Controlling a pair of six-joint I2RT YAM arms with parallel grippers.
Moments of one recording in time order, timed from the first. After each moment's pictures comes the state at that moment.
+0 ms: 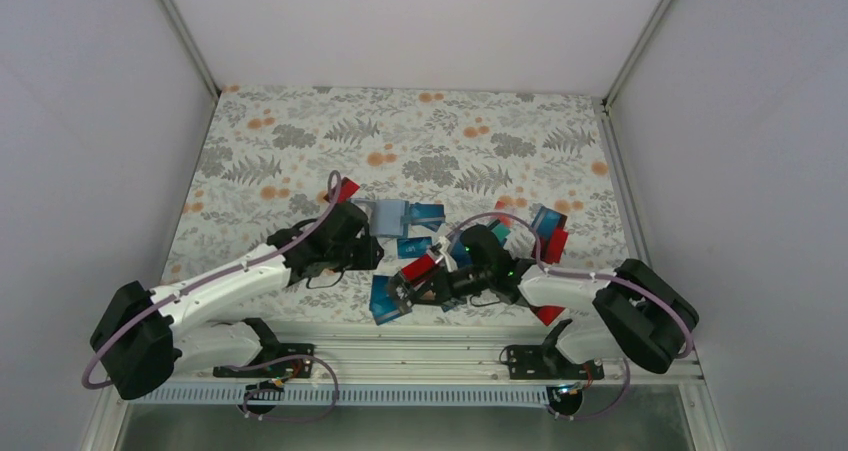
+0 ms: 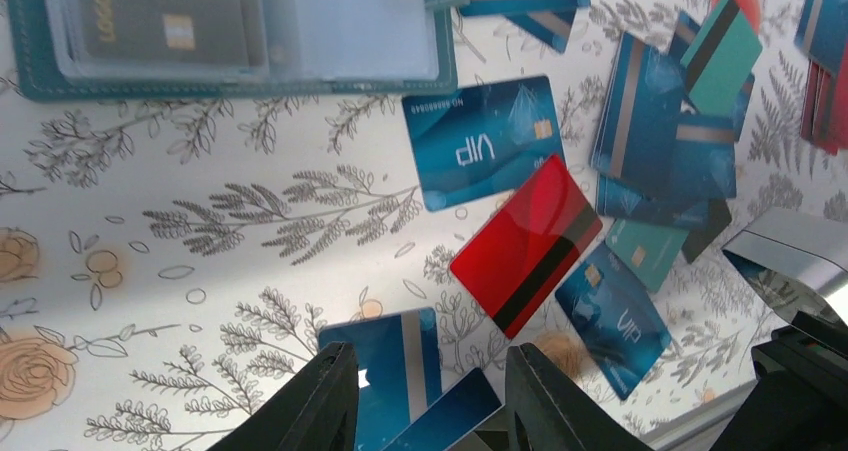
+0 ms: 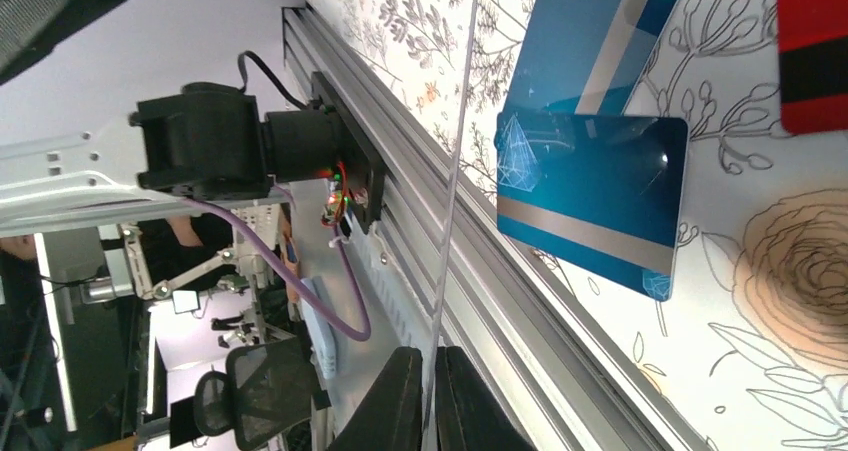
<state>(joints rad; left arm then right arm) -0.80 1.15 0.71 -0.51 0.05 -0.78 0.82 1.34 0.39 0.24 -0.84 0.93</state>
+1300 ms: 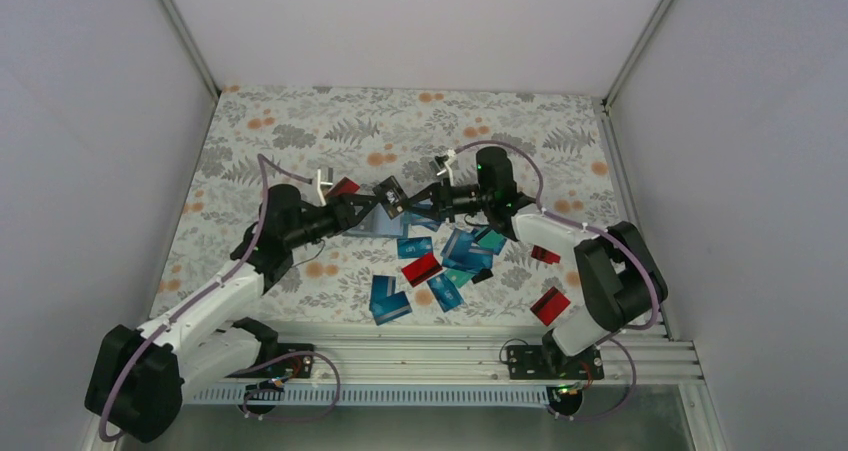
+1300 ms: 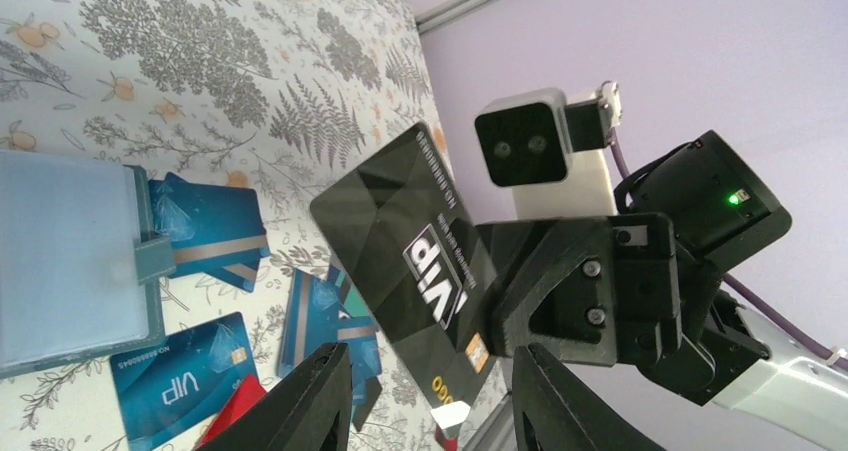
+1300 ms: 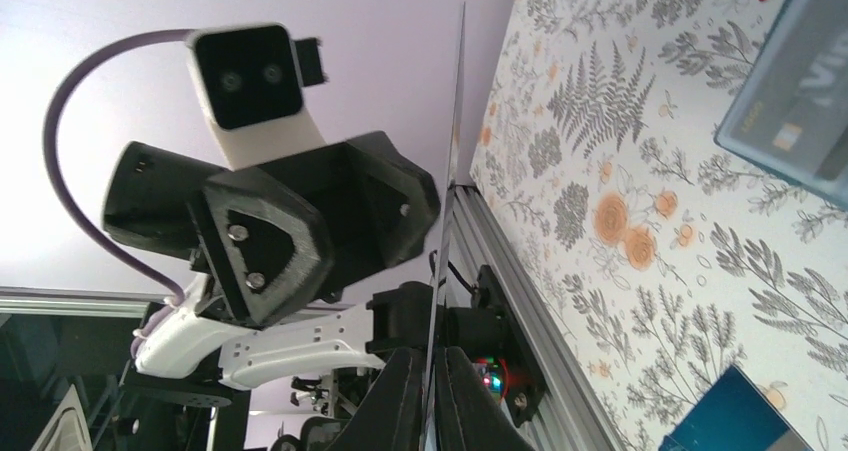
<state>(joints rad) -0.43 0.98 0.49 0.21 0.53 -0.98 0.50 1.57 0.83 0.37 -1.11 1.03</state>
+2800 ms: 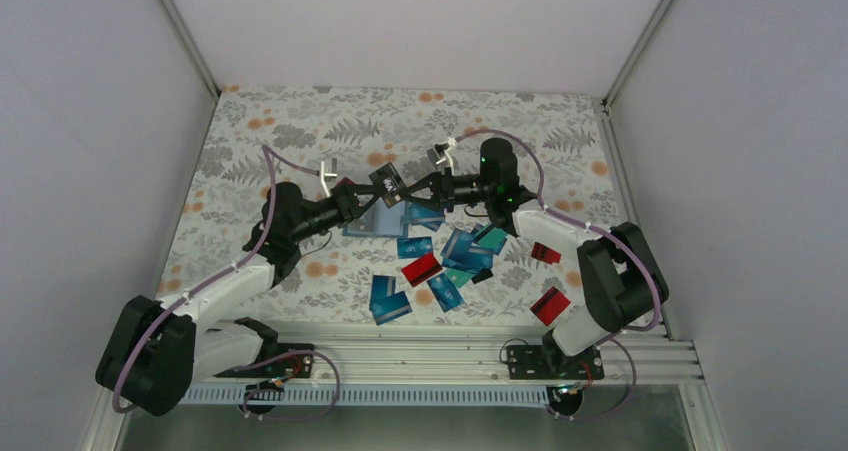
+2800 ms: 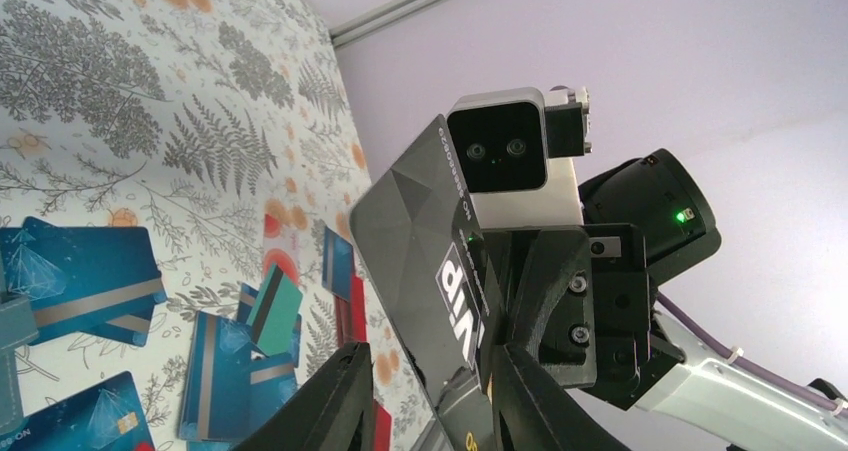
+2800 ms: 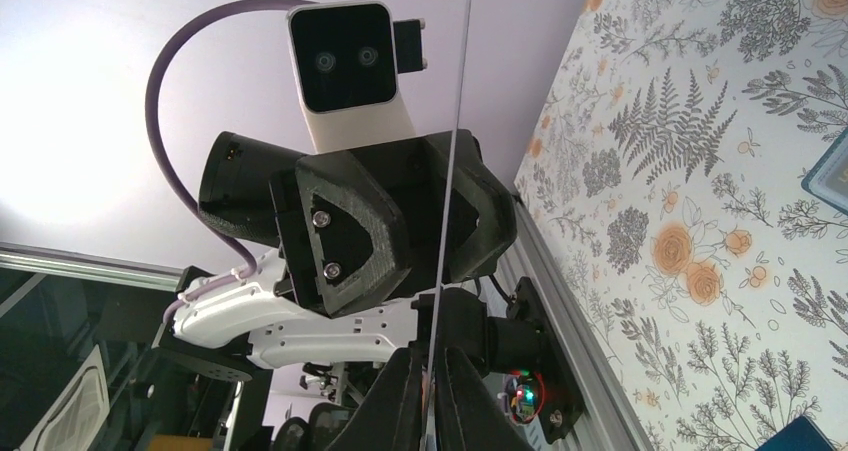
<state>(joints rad) -0.42 1.11 0.47 0.55 0.61 -1.12 0.49 1.57 0.88 0.48 -1.15 1.12</state>
